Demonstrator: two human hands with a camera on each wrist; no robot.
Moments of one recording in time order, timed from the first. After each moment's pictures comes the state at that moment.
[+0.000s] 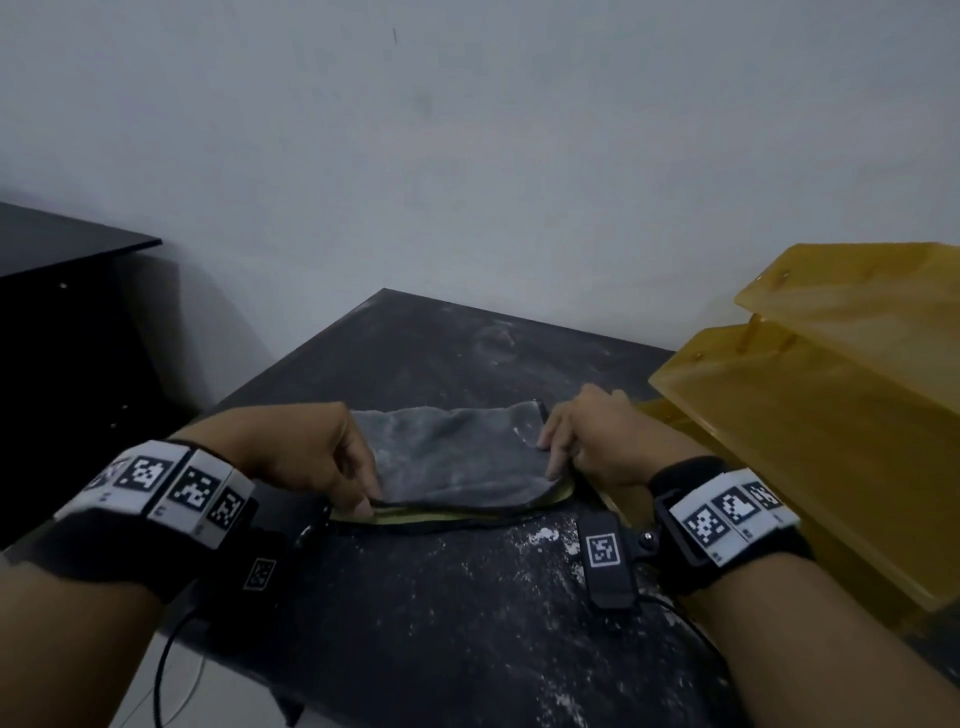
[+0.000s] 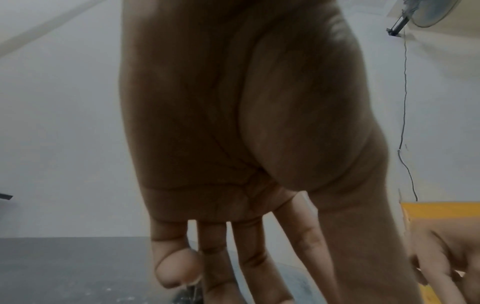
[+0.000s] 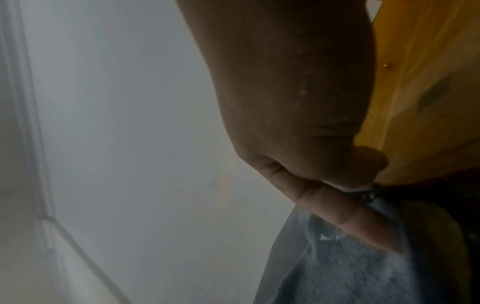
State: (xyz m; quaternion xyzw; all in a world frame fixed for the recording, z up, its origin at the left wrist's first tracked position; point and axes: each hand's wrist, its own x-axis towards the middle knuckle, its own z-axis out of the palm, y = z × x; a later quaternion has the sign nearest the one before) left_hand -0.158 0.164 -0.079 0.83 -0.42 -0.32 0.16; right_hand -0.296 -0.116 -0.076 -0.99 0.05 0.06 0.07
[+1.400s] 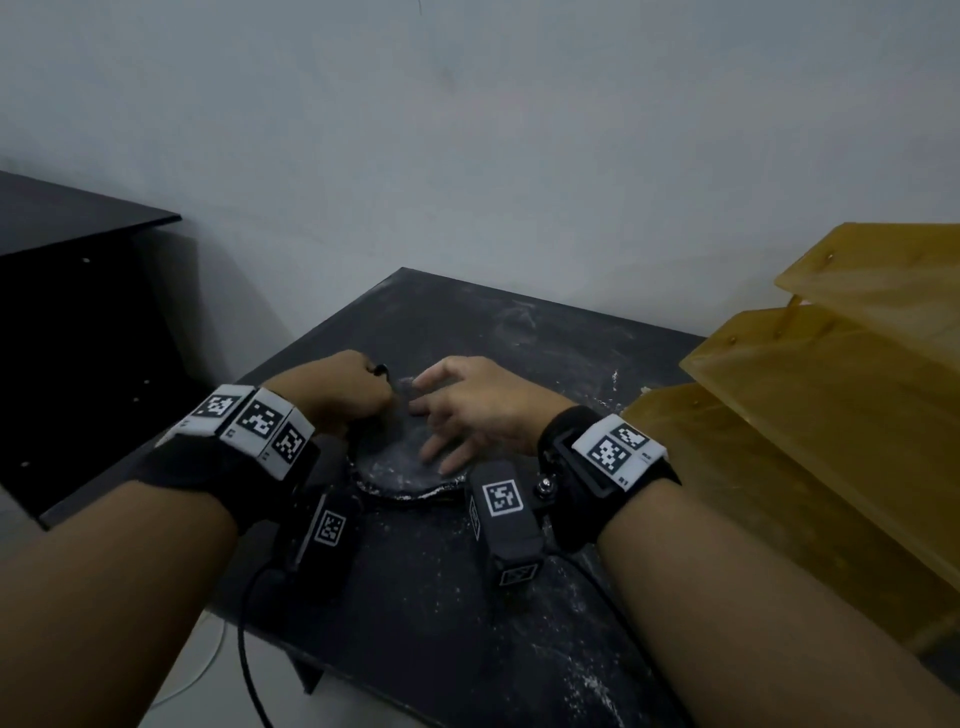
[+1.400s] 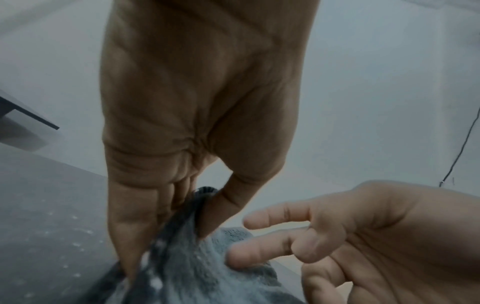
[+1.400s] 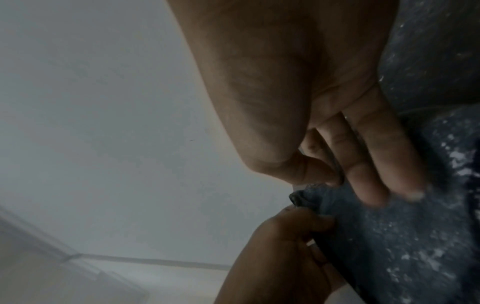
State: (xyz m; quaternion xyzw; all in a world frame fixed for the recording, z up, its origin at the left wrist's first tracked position) left_hand -0.140 0.136 -0.088 0.92 -0.12 -0.21 0.32; right_hand -0.240 -0.006 -0.079 -0.77 0.12 0.11 0.62
